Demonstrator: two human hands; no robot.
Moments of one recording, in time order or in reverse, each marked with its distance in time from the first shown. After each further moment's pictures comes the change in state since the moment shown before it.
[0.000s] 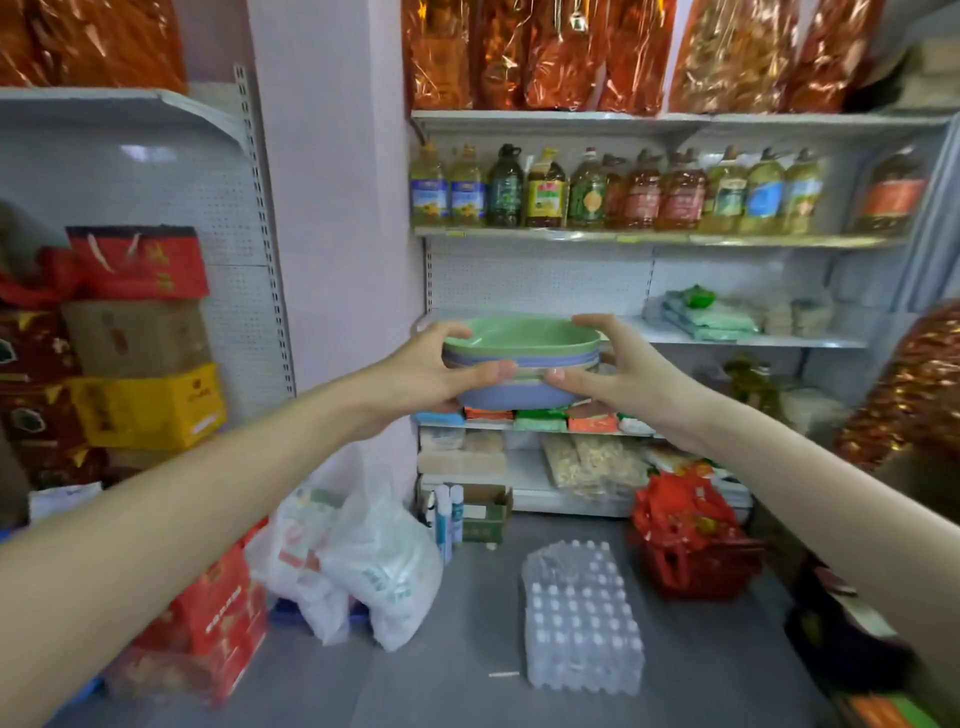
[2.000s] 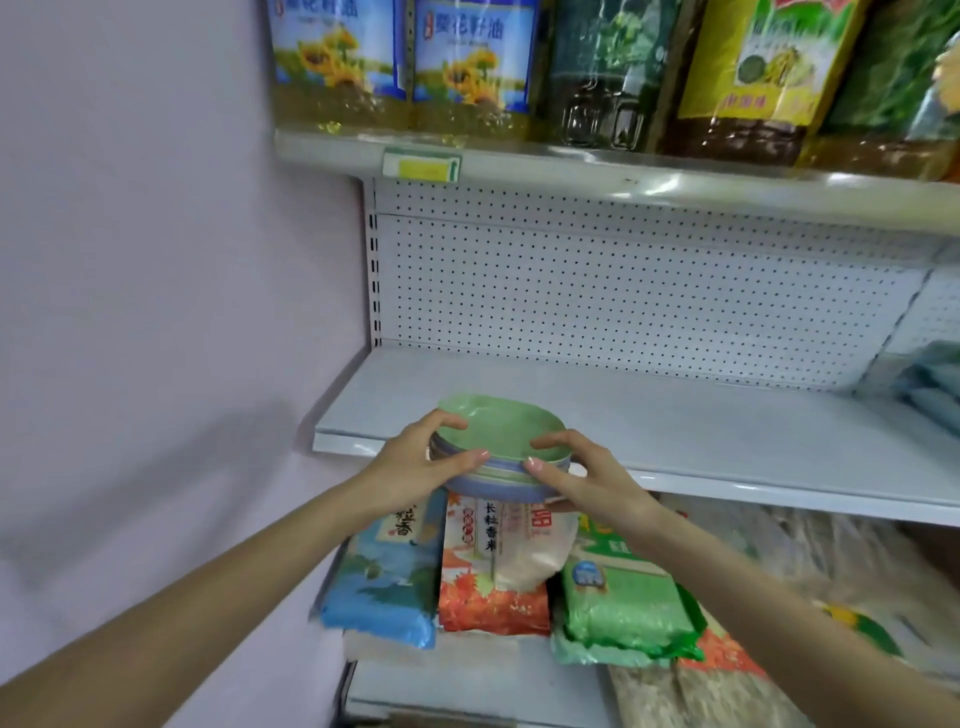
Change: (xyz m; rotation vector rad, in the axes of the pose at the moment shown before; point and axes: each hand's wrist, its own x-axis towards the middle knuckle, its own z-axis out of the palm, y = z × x) left_hand 1.176 -0.527 -0.080 0.060 -0.050 -0.133; right_hand 1.137 0.603 -0.045 0.031 -0.072 0.298
